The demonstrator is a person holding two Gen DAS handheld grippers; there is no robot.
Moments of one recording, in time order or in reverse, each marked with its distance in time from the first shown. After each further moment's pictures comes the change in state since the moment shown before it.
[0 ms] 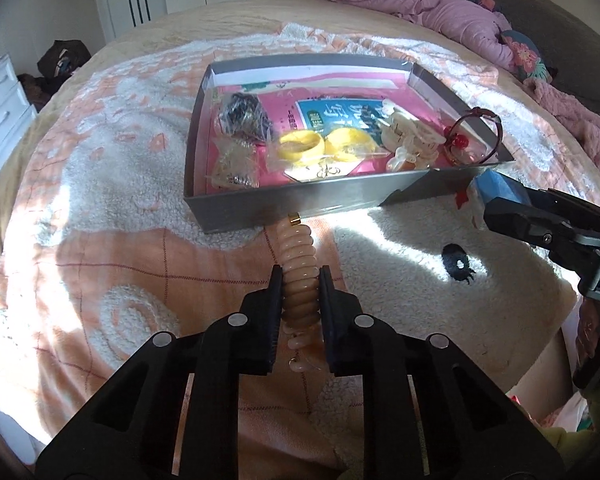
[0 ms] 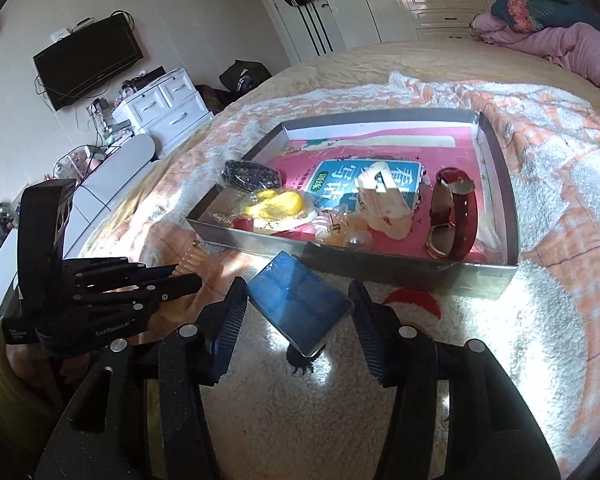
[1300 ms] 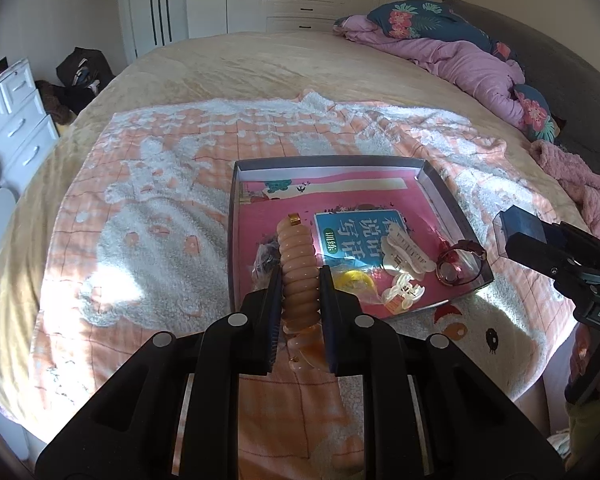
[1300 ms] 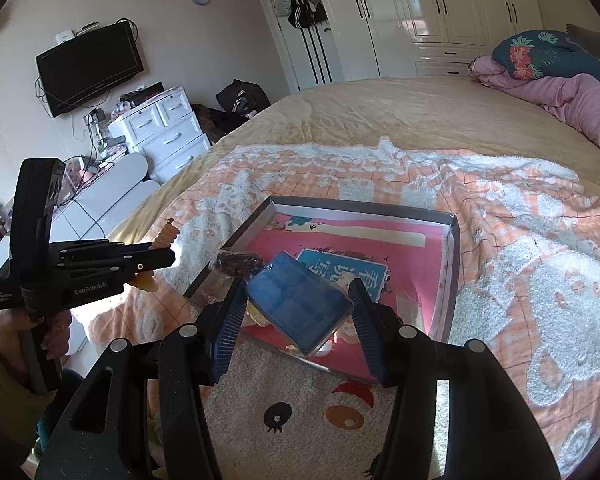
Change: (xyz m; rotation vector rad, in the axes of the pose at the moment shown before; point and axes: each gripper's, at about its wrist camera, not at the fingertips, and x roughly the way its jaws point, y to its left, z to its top) left arm -0.046 0.019 0.096 -0.077 -0.077 0.011; right arm -0.042 -0.005 0.090 -0.061 -0.054 -0.064
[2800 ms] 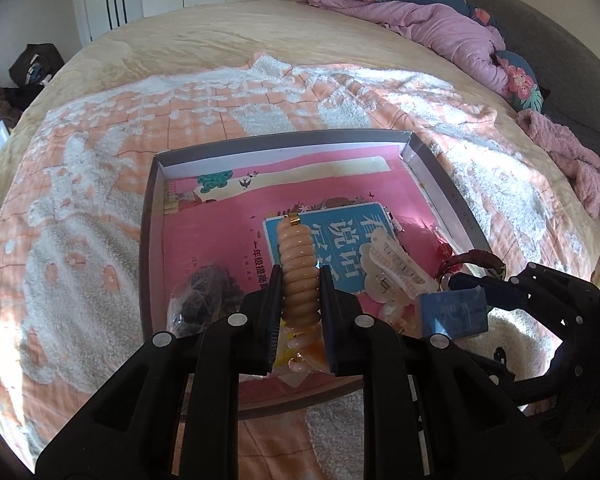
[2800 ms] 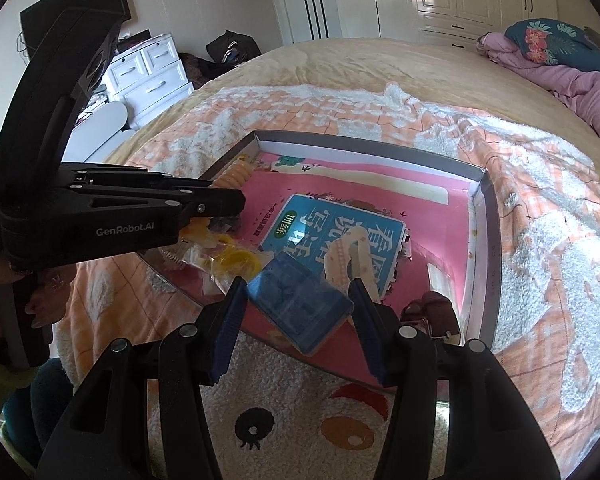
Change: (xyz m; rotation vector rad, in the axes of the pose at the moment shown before) left arm 0.094 -0.029 0.027 0.077 0.111 -0.122; right arm 0.086 0.004 -0.025 -0.063 0.162 -0.067
